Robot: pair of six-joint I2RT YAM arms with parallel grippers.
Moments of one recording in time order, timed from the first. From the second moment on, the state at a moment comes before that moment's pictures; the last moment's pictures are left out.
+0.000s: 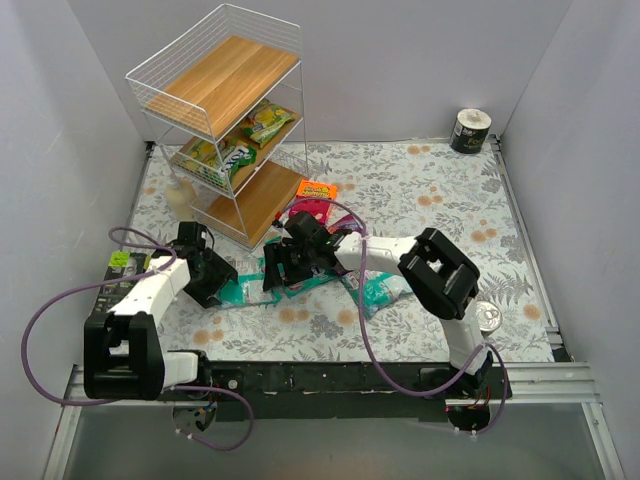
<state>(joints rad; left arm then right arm) -0.03 1.25 0.71 -0.71 0.02 -0.91 0.96 2.02 1.34 -0.14 -0.38 0.61</state>
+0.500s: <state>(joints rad) -0.01 1.30 0.66 -0.66 0.11 -0.90 0.95 2.15 1.44 -0.07 -0.44 0.71</state>
